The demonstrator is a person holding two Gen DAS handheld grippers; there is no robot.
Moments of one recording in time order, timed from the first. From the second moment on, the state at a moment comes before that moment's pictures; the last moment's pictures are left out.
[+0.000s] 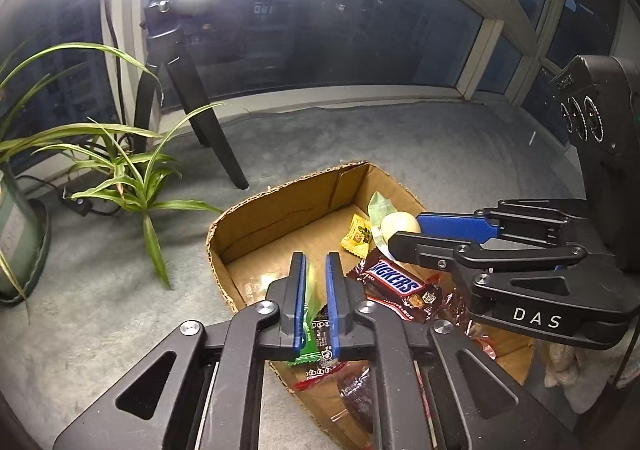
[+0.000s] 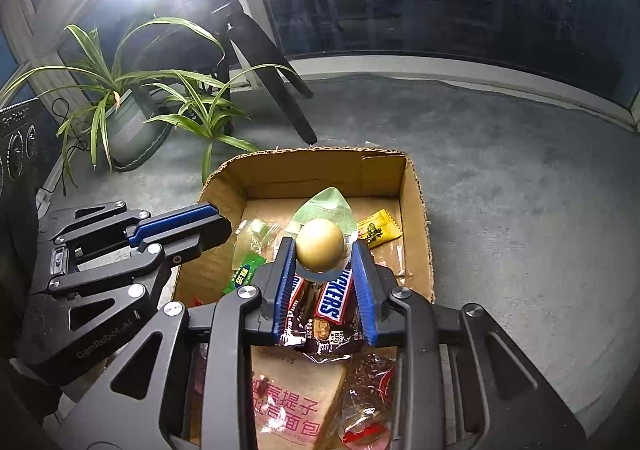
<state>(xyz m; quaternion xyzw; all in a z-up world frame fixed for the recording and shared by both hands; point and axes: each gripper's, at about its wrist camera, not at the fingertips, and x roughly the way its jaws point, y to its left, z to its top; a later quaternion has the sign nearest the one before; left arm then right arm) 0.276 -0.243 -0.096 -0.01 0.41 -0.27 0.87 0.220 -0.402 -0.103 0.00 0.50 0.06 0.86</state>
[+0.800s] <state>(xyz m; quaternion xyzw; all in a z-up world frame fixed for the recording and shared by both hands) 0.247 -0.229 -0.081 -0.01 0.40 -0.28 0.88 0.179 -0.404 -0.071 0.01 0.47 0.02 0.88</state>
